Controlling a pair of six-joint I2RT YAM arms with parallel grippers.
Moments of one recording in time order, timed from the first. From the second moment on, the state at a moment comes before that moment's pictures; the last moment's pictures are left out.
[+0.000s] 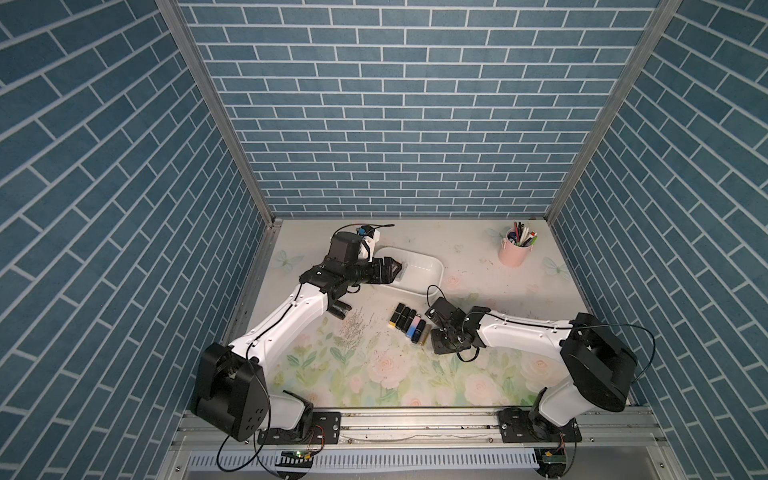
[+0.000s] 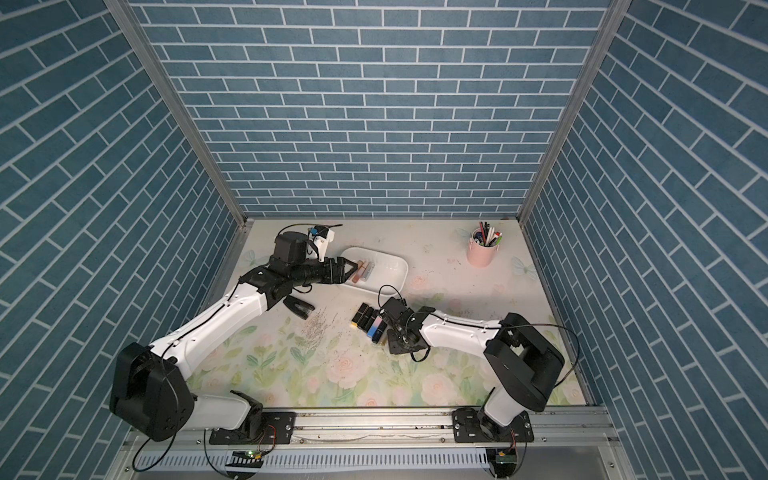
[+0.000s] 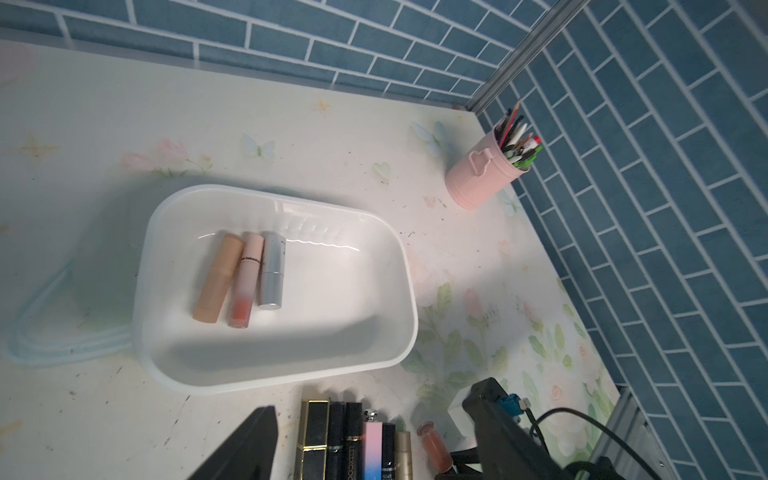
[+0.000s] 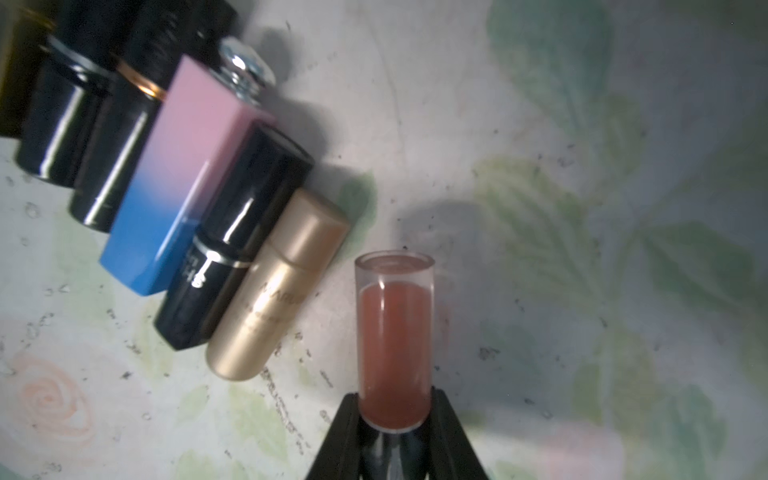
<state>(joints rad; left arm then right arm) -0.42 1.38 1.08 -0.28 0.38 -0.41 0.94 1.56 0.86 -0.56 0.06 0.69</state>
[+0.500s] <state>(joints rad) -0.32 1.32 1.00 0.00 0.75 -0.52 0.76 1.32 0.84 -0.03 -0.31 0.56</state>
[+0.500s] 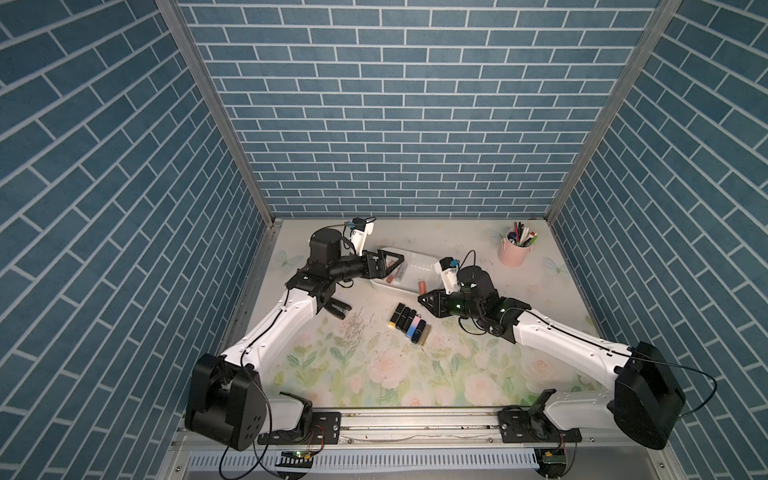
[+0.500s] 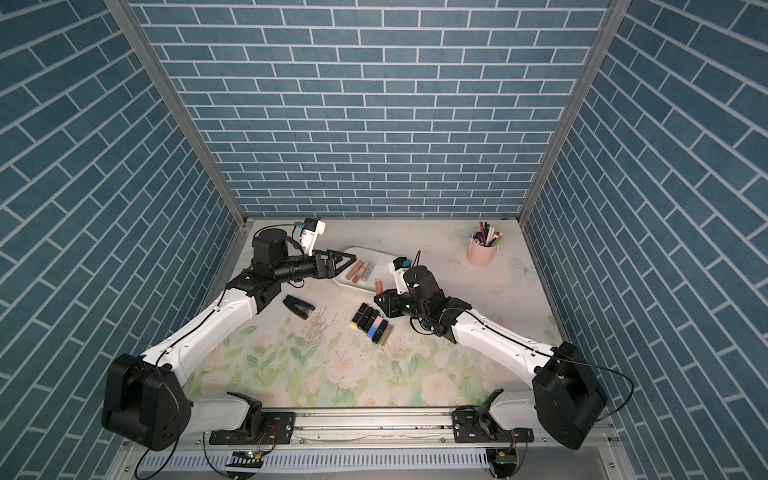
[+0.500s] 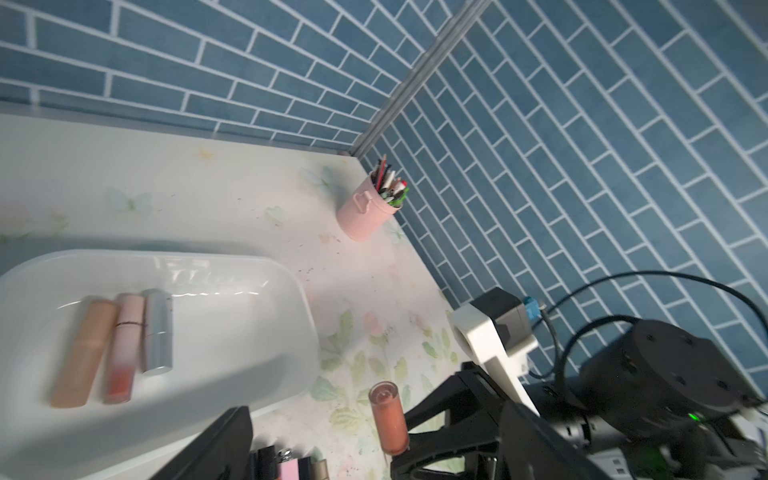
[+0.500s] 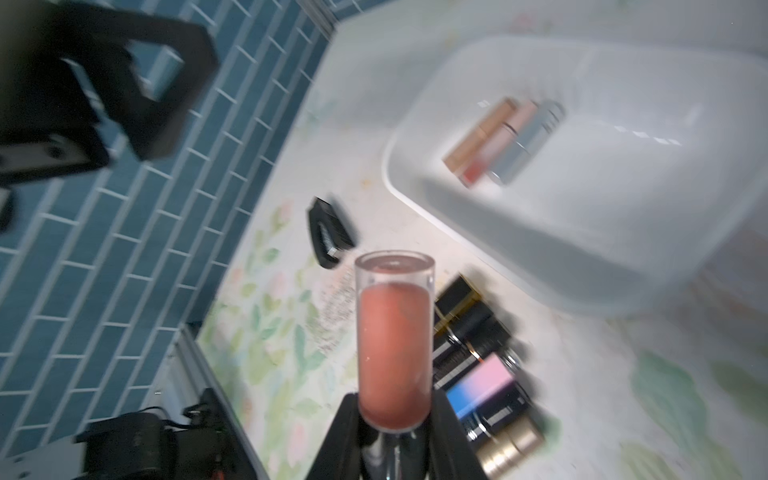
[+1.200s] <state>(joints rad) -0.37 1.23 0.97 0.27 0.91 -0.68 0.70 1.30 0.81 0.51 -0.64 0.61</state>
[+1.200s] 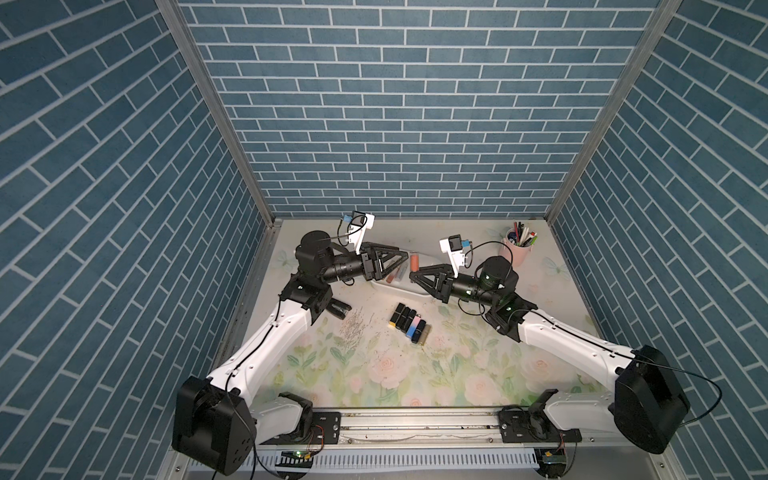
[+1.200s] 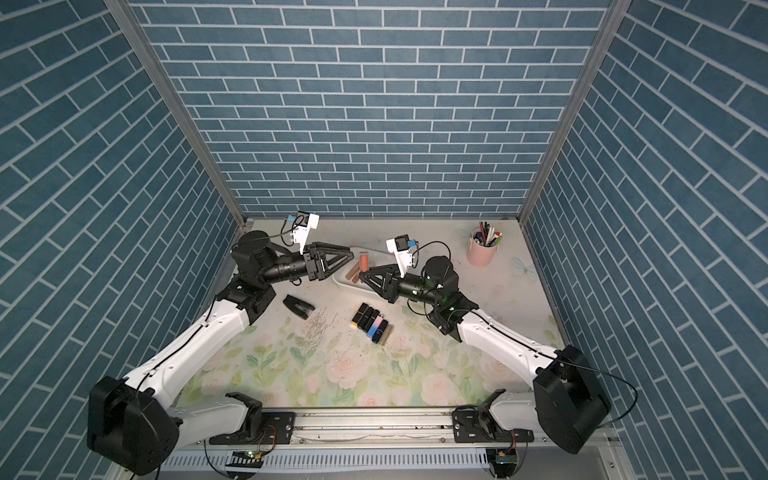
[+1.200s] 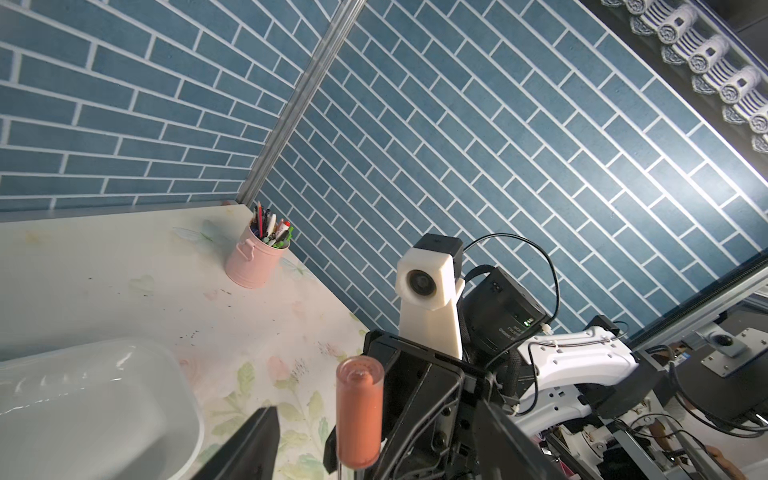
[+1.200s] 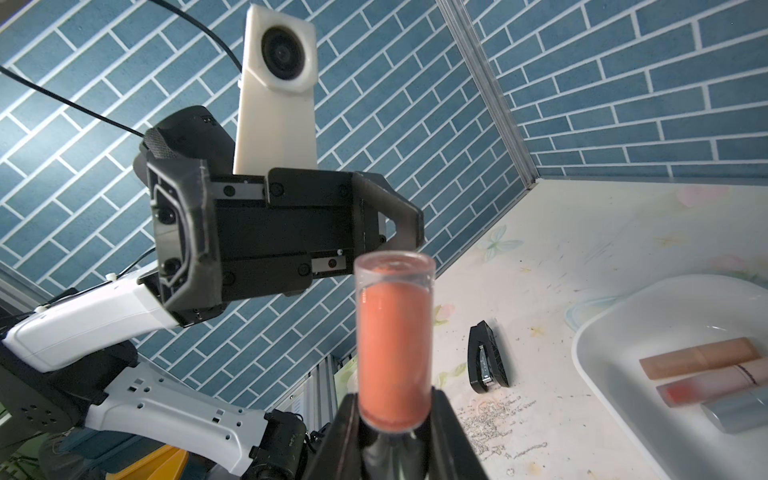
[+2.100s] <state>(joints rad) -0.46 1.30 0.97 0.31 0.90 -0.68 0.72 1.30 0.81 0.55 -0.66 0.65</state>
